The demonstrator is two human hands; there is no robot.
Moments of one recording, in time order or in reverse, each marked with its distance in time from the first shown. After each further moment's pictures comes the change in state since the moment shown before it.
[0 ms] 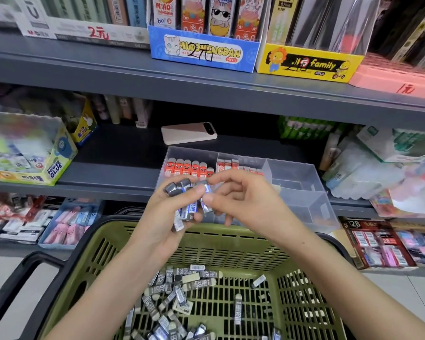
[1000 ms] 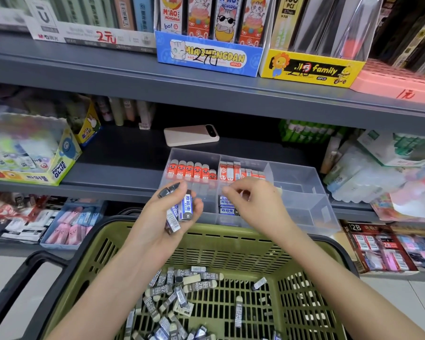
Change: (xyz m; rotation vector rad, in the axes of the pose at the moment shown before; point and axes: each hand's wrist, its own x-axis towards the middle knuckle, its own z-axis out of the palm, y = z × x) left_hand 0.003 -0.002 -0.014 -0.247 0.102 -0.076; right_hand 0.019 0.036 -0.007 -0.613 0.220 -0.059
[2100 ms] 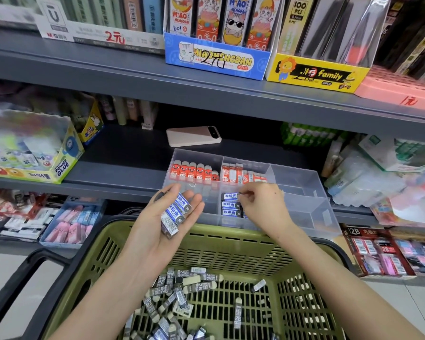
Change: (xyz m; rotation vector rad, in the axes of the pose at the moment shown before) left_hand -0.005 0.000 -0.012 -0.156 -0.024 -0.001; right_hand 0.015 0.029 0.016 -0.203 0.065 0.109
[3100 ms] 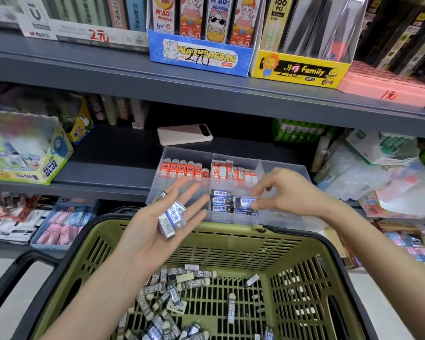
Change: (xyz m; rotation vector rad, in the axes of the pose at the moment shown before) left_hand -0.009 -0.004 0.007 0.054 -0.145 -0.151; right_hand 0.001 0.024 -0.081 -0.066 -0.357 -0.231
